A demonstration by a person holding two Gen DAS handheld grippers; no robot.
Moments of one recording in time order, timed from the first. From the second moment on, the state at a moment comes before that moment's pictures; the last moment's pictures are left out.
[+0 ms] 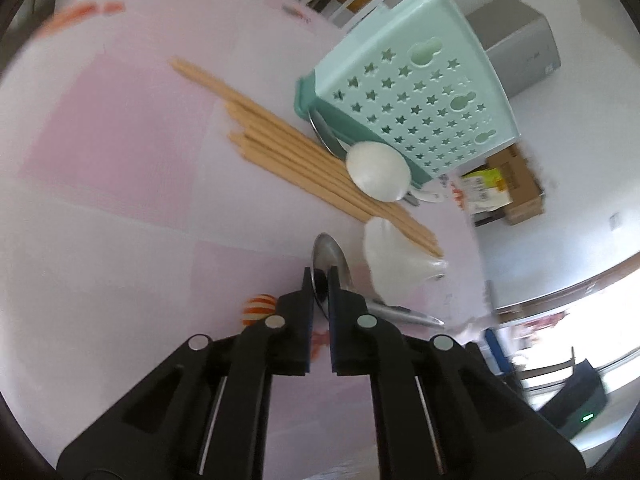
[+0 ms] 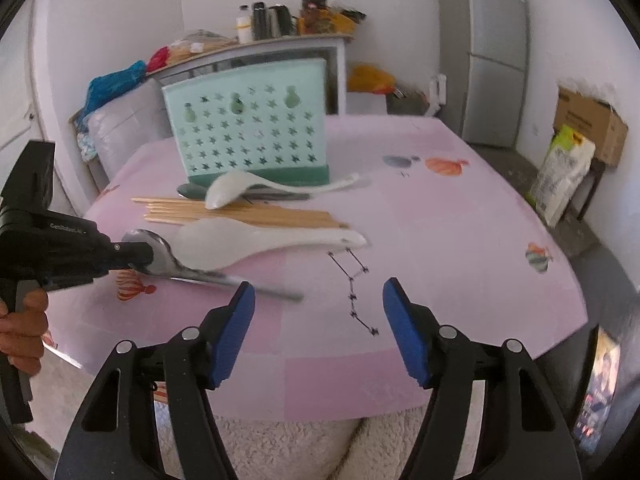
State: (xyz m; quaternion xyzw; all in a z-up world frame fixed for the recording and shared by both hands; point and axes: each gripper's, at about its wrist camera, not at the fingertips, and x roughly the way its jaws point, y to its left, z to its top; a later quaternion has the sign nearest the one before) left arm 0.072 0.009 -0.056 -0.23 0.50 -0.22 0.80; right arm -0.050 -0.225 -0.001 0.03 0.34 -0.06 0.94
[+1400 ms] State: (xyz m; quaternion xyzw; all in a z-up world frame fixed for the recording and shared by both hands) left arm 0.038 0.084 0.063 -0.13 0.31 -0.13 0.93; right arm -0.023 -0.150 0.031 -0.14 0.29 -0.02 0.95
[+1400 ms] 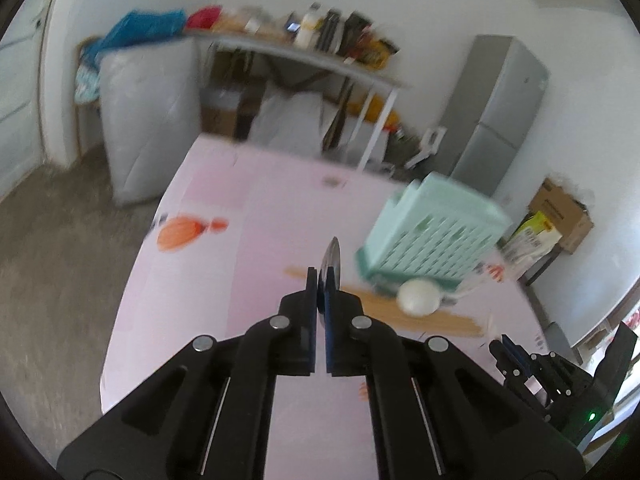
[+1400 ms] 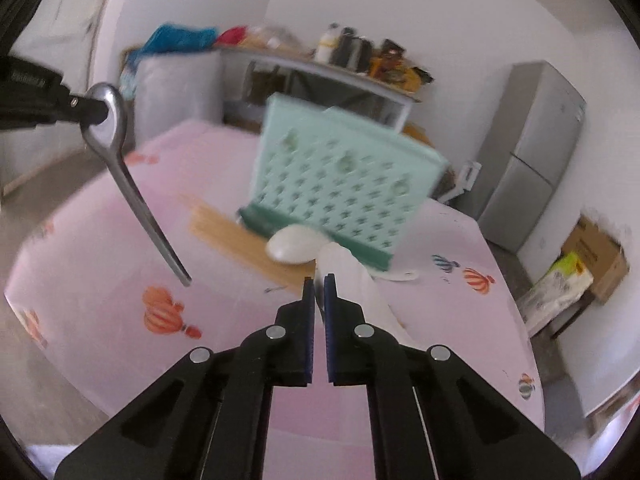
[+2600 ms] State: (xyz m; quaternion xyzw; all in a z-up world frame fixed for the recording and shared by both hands) left arm 0.155 -0.036 0.099 0.00 0.23 -0.16 0.96; right arm -0.025 -0.304 0.117 0.11 0.19 -0.02 0.97
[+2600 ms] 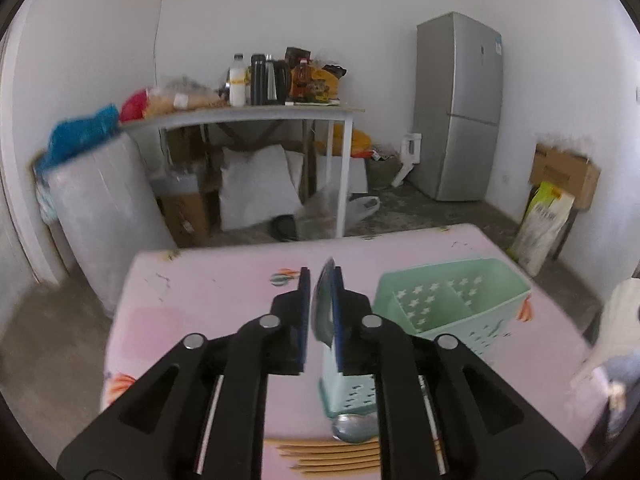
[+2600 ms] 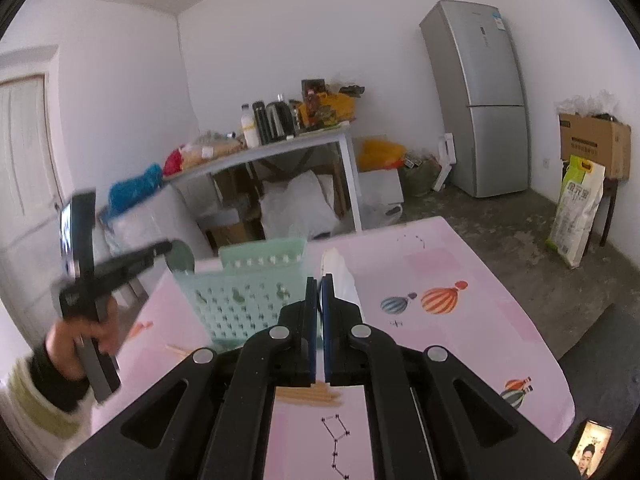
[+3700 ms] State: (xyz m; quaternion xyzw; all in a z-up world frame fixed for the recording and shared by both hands) left arm 0.076 0.015 0.018 -0.10 0.32 -0.19 0.92; right arm 0.112 -0.324 0.093 0.27 0.20 0.13 0.93
